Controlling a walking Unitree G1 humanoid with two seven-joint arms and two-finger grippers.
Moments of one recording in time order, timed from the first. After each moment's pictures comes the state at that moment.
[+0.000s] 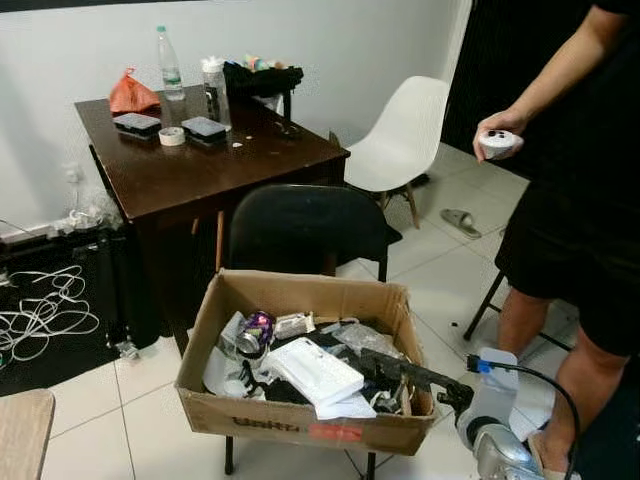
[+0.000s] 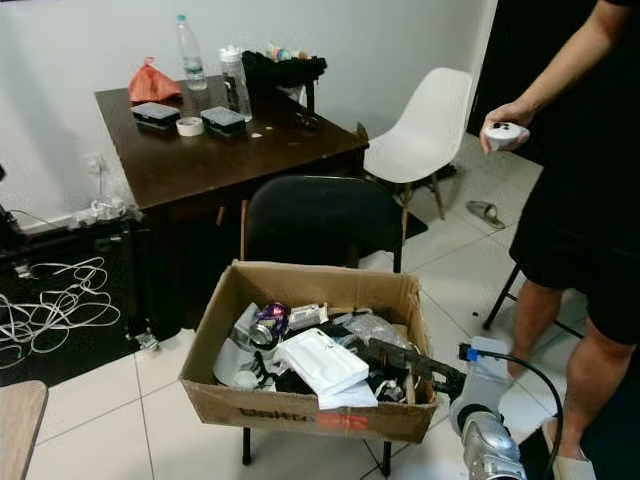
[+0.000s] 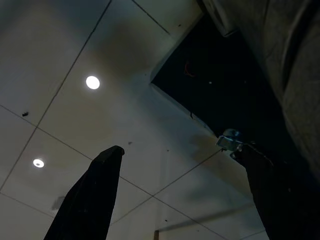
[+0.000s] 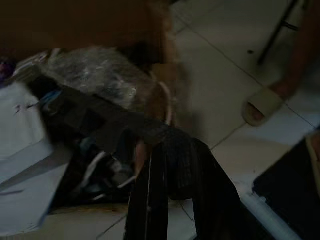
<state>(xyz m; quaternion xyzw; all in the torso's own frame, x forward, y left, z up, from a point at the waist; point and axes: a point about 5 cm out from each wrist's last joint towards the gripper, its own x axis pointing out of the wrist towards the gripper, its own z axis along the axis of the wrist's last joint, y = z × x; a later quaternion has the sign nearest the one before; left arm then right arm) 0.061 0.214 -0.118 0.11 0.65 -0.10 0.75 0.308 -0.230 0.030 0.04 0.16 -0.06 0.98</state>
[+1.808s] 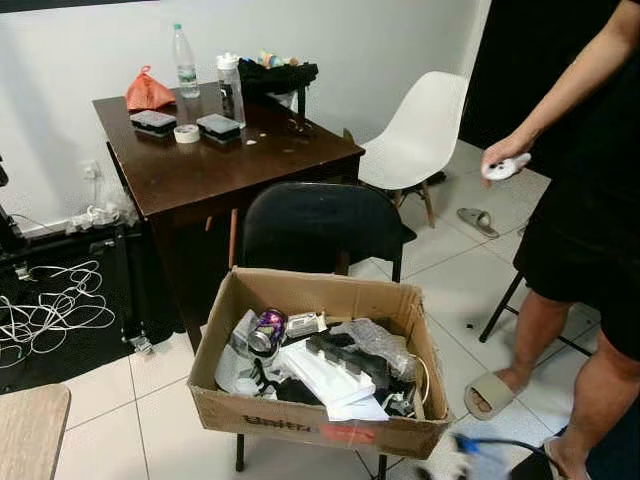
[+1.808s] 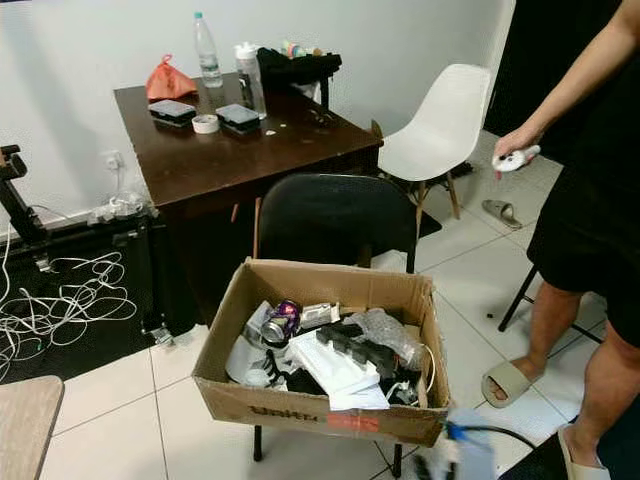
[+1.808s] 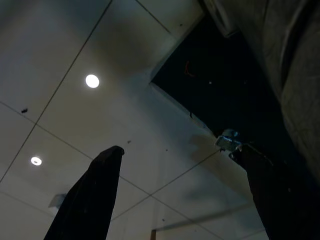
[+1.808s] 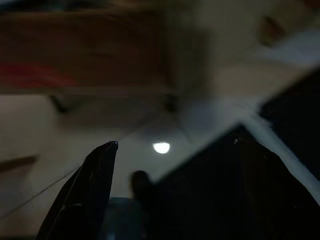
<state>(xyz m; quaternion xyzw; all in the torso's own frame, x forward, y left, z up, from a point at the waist) 0.062 0.212 -0.118 0.11 0.65 -0.10 0.75 0.223 -0.250 -0.039 0.05 0.30 -0.04 0.95</state>
